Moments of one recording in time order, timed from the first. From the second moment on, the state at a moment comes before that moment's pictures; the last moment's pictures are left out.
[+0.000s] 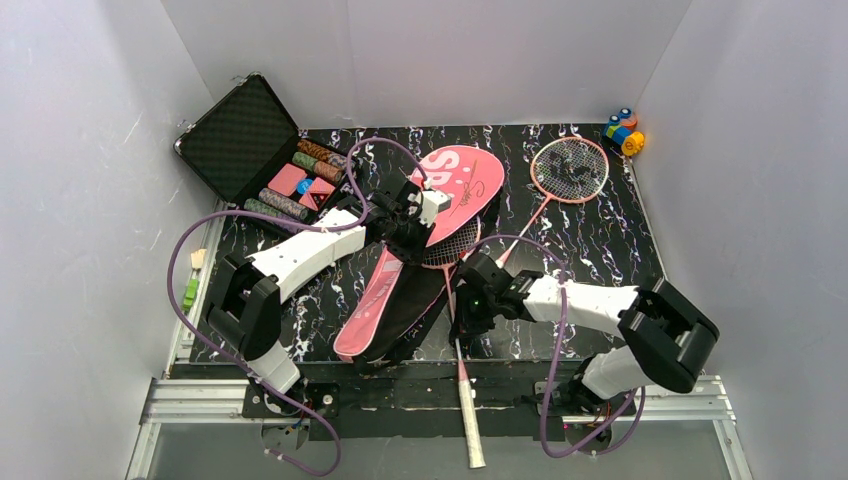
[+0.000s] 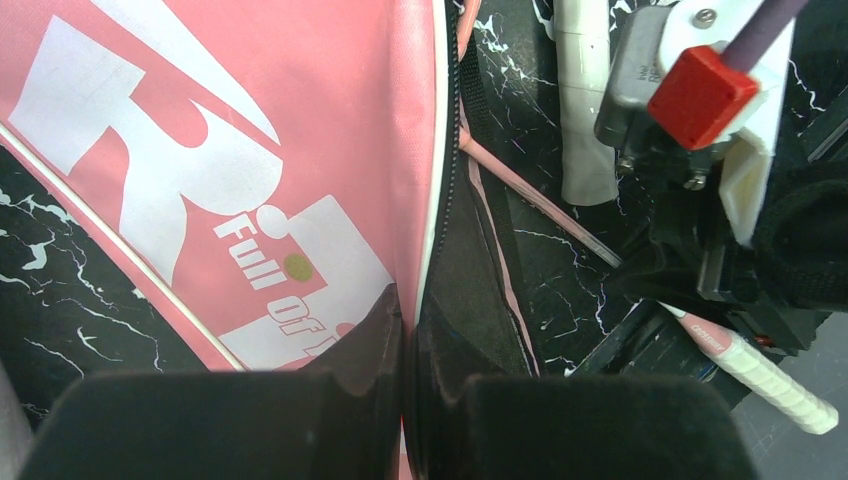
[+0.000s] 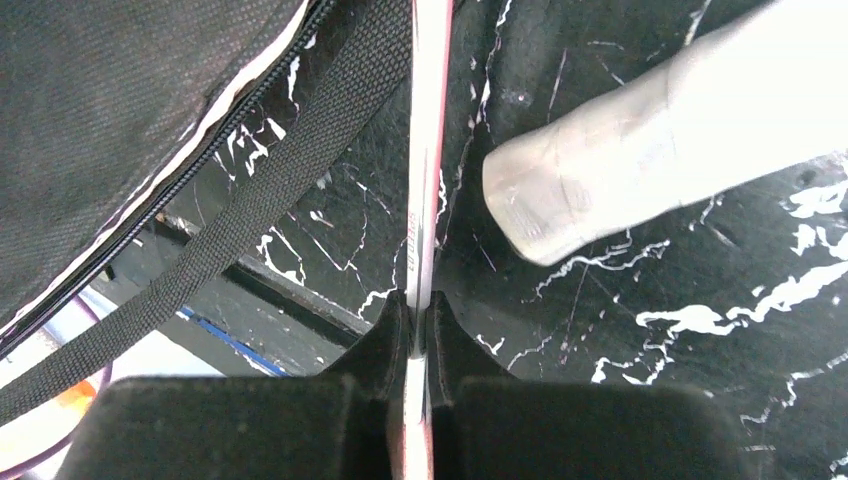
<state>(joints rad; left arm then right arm) -0.68 1.64 1.30 -0.67 0.26 0.03 0.93 1.43 0.66 -0.30 -0.22 0.81</state>
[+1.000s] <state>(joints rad) -0.68 1.64 1.30 -0.70 0.32 0.05 0.67 1.61 1.06 -0.44 -0.37 0.90</state>
